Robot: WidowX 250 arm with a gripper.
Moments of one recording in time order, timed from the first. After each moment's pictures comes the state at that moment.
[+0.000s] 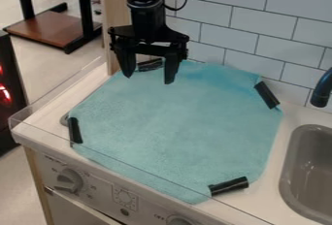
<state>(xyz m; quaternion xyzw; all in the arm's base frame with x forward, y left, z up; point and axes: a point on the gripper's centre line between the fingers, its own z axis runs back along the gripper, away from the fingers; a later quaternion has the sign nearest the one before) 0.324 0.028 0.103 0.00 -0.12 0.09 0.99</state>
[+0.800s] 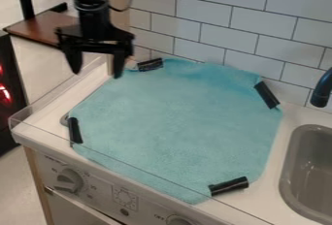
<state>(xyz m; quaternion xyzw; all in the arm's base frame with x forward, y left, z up) 0.310 0.121 0.095 0.05 -0.14 0.20 0.97</state>
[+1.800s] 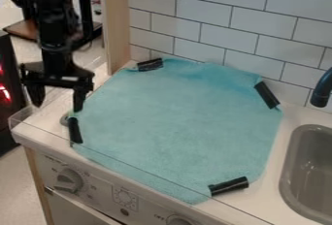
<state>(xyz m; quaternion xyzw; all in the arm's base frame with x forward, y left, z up) 0.282 0.163 0.028 0.08 -0.06 0.23 0.97</state>
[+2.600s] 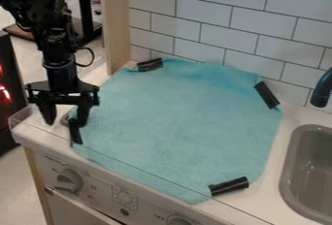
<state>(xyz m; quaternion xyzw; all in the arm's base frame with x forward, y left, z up) 0.281 0.152 0.006 0.03 -0.05 0.23 0.97</state>
